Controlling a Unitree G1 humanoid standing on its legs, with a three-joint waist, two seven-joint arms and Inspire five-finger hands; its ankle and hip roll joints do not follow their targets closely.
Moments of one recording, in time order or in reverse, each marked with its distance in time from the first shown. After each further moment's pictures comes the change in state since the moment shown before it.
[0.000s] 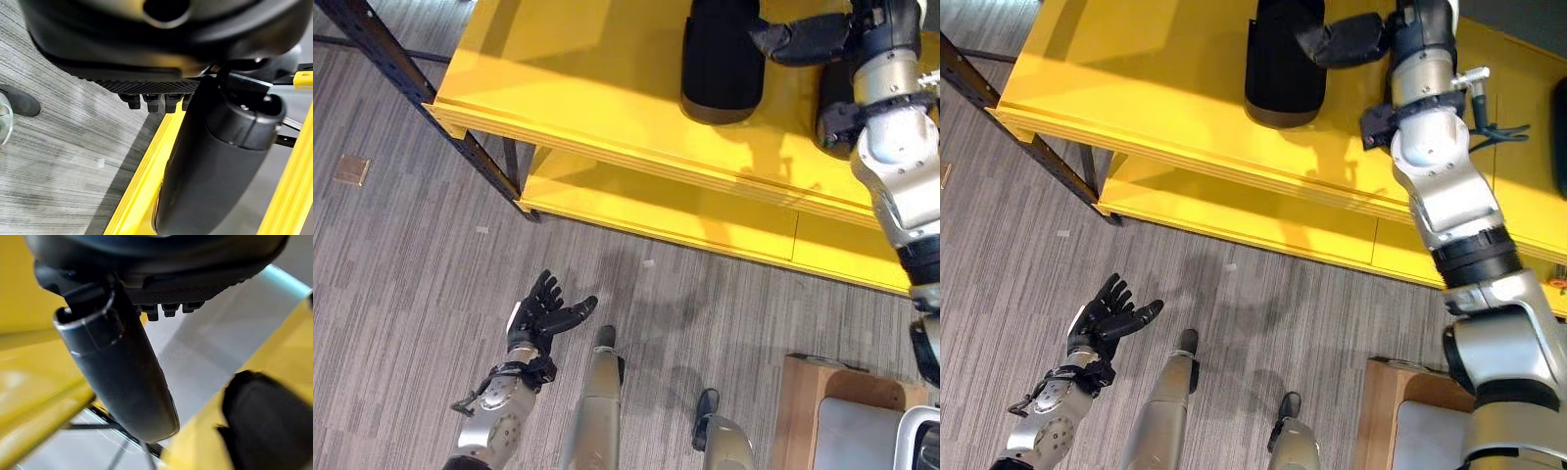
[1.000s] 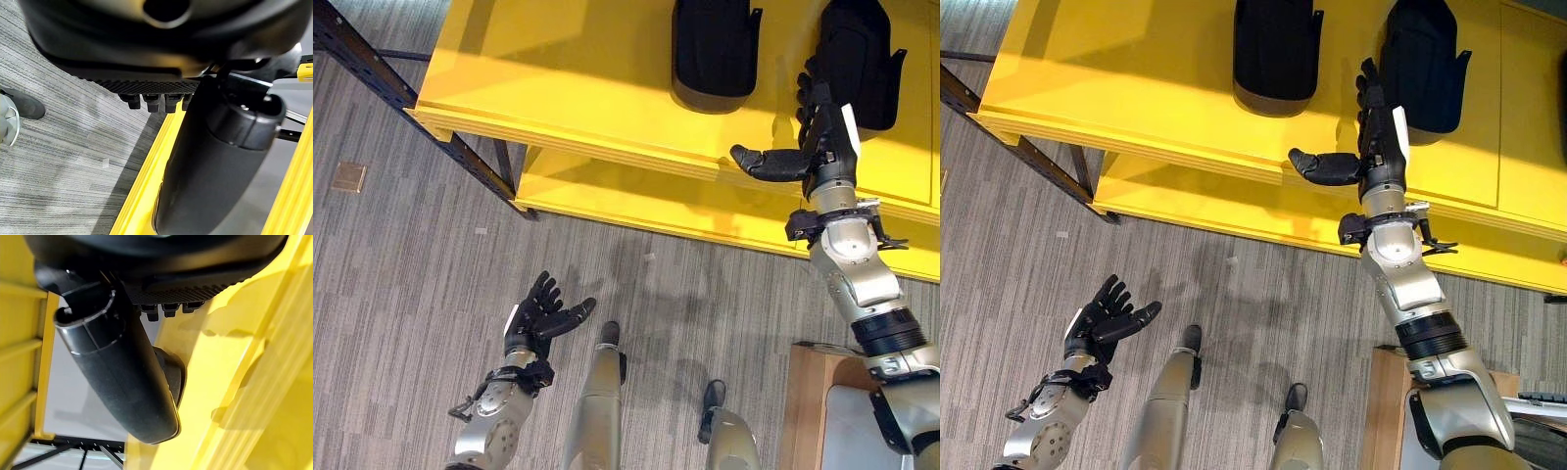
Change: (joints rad) left arm 0.017 -0.014 0.029 -0.013 0.002 0.001 -0.014; right arm 0.316 0.280 -0.158 -0.029 0.082 -0.021 -0.001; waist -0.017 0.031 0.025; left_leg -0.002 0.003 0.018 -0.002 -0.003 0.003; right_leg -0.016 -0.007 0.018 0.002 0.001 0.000
